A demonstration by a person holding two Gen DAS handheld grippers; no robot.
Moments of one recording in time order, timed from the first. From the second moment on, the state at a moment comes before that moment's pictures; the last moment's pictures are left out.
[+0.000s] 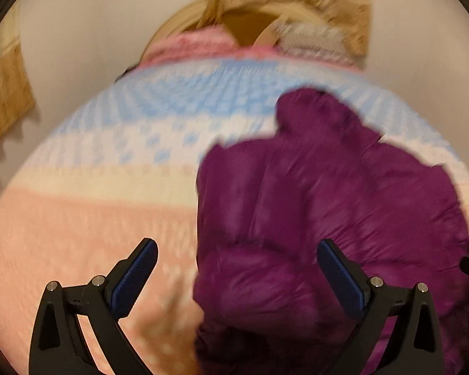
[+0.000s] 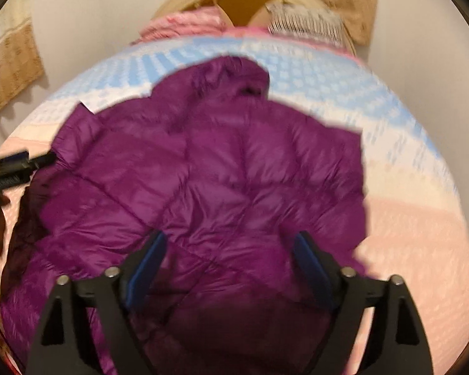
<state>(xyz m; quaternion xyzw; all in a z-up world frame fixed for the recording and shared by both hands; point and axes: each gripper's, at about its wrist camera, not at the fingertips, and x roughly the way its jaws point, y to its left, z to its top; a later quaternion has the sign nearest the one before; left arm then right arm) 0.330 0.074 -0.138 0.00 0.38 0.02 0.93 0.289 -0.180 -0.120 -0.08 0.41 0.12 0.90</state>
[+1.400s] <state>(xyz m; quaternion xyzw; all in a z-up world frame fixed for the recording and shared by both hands) 0.645 0.004 -0.138 0.00 0.41 -0.16 0.90 0.623 -0.201 -0.120 0.04 0.43 0.14 0.89</state>
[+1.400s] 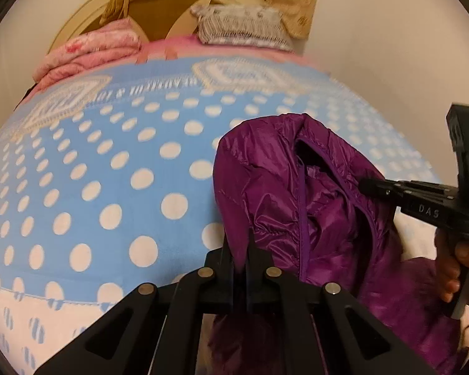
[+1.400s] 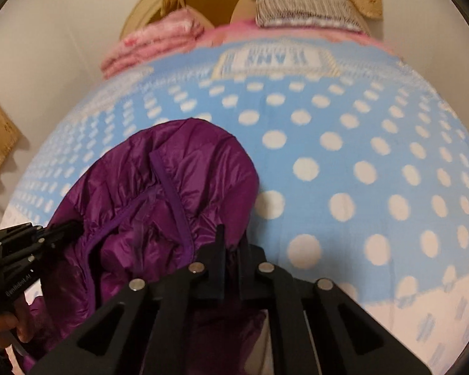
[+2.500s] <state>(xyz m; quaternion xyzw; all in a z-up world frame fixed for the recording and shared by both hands) 0.345 0.010 -0.137 0.23 0.25 -0.19 0.92 0.370 -0.282 -0.103 -0.05 0.35 0.22 0.91</state>
